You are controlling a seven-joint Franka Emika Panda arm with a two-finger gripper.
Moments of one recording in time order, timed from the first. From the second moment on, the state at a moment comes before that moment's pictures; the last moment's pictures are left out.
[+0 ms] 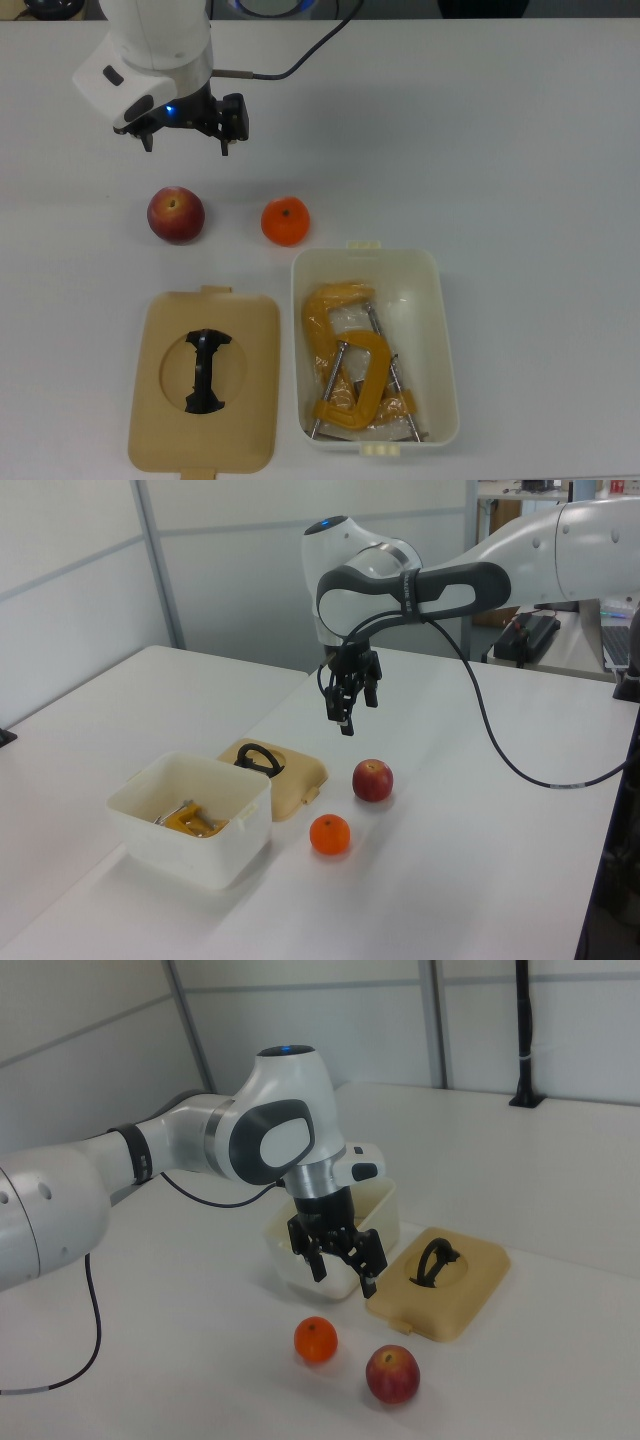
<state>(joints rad) -0.08 0.27 0.00 -1.52 -0.09 1.74 -0.06</state>
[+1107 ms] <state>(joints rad) -0.13 0.23 0.00 -1.84 -0.09 2.11 -0.06</state>
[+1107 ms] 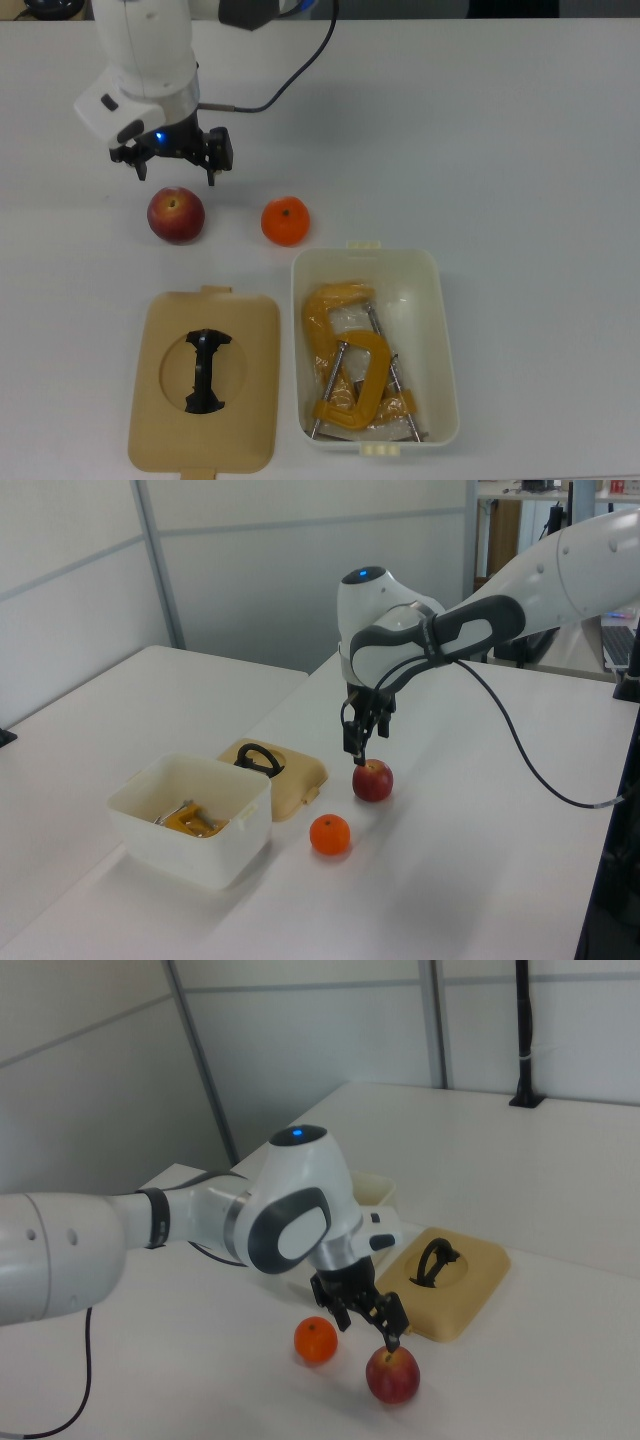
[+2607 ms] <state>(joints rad) -0.17 0.34 0.01 -1.63 0.03 2.19 -0.06</state>
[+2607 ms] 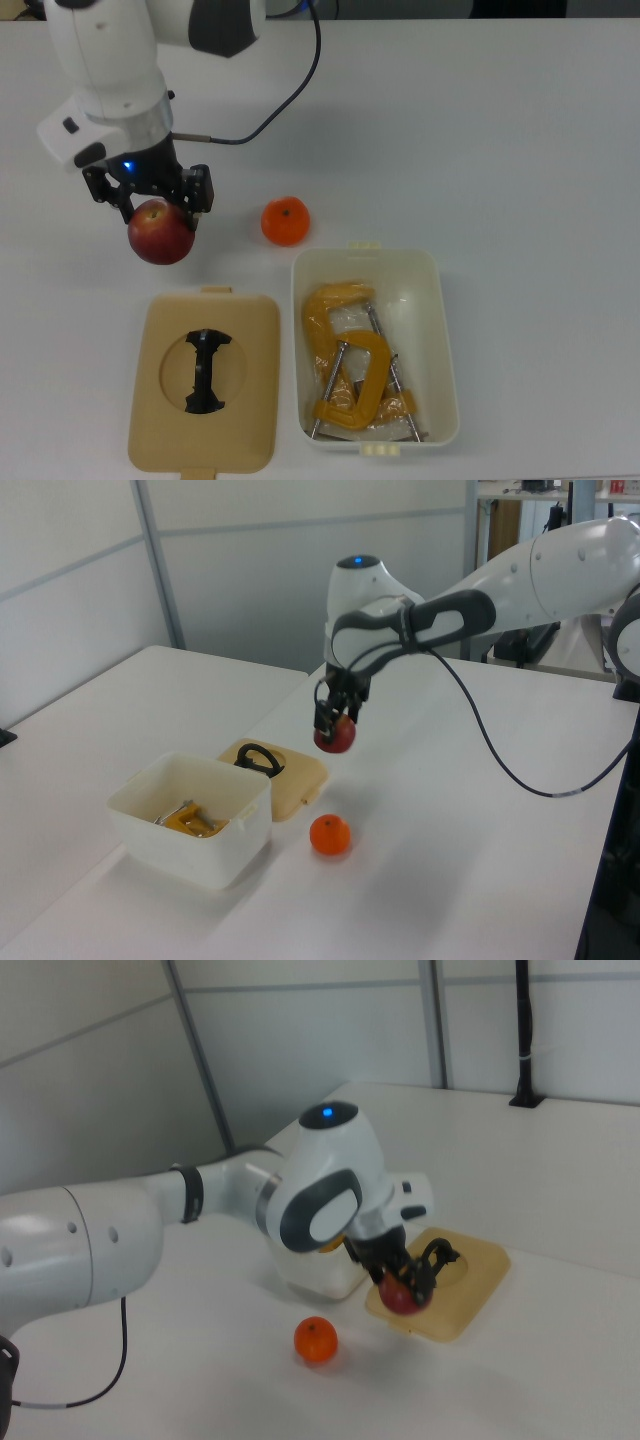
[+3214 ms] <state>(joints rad) 0.03 0.38 0.08 -1.54 0.09 2.35 0.14</state>
